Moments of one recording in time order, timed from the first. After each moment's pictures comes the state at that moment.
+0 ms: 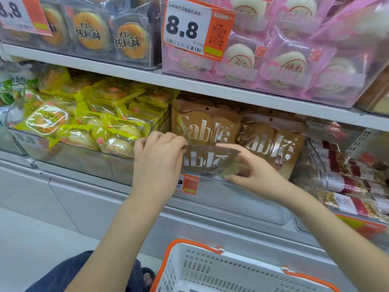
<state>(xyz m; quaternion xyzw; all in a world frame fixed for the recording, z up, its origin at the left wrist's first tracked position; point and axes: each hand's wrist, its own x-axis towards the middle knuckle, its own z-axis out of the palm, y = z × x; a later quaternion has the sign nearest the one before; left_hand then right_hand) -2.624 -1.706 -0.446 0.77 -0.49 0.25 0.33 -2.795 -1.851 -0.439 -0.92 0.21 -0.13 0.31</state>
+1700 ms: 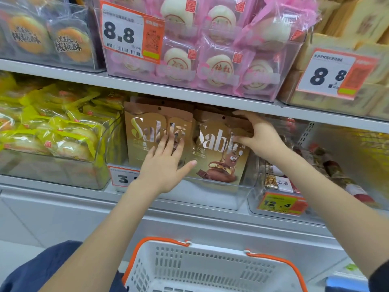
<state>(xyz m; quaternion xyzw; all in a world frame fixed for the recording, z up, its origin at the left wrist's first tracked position) -2.665 -1.783 -0.477 0.79 -0.60 0.02 0.12 -2.865 -1.931 -0.394 -0.88 0.35 -0.27 0.16</state>
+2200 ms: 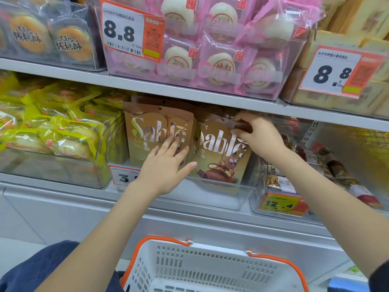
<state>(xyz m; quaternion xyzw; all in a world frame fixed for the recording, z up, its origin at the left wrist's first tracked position) -2.667 -1.780 -0.475 0.78 -0.62 0.05 0.12 -2.855 -1.928 -0.394 -0.89 0.37 -0.28 0.05</state>
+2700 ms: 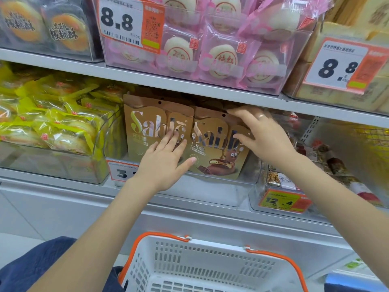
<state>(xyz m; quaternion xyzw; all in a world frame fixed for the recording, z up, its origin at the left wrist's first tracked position) -2.667 -1.778 -0.474 0.78 -0.61 0.04 0.12 -2.871 -1.919 -0.400 -0.93 0.26 -0.26 -0.09</state>
